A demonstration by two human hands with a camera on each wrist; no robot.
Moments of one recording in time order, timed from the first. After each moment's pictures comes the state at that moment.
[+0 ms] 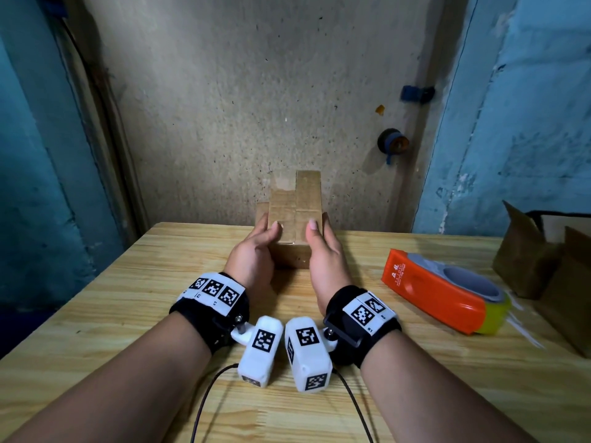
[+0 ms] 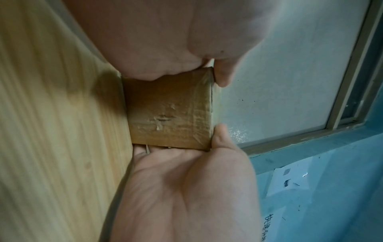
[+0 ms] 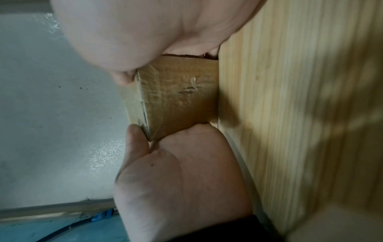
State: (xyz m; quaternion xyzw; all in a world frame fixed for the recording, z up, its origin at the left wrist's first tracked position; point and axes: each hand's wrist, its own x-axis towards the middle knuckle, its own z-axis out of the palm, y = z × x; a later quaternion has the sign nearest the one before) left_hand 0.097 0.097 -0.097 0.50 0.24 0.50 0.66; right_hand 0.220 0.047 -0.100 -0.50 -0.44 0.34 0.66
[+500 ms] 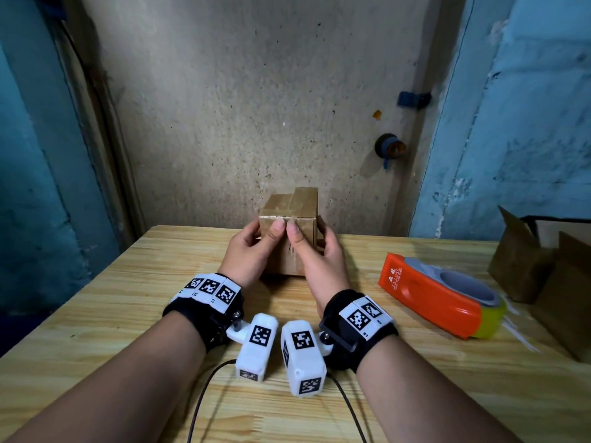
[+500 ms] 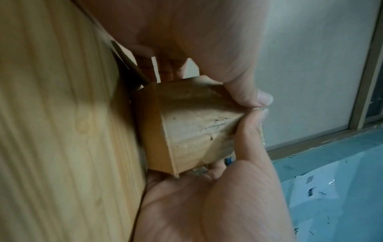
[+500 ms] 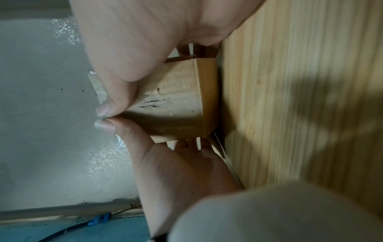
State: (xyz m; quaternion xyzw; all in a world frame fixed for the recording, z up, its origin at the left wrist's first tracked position) left_hand 0.091 0.099 -0.092 0.63 0.26 0.56 0.47; right_hand 0.217 0.042 -0.099 -0.46 -0.45 0.32 0.69
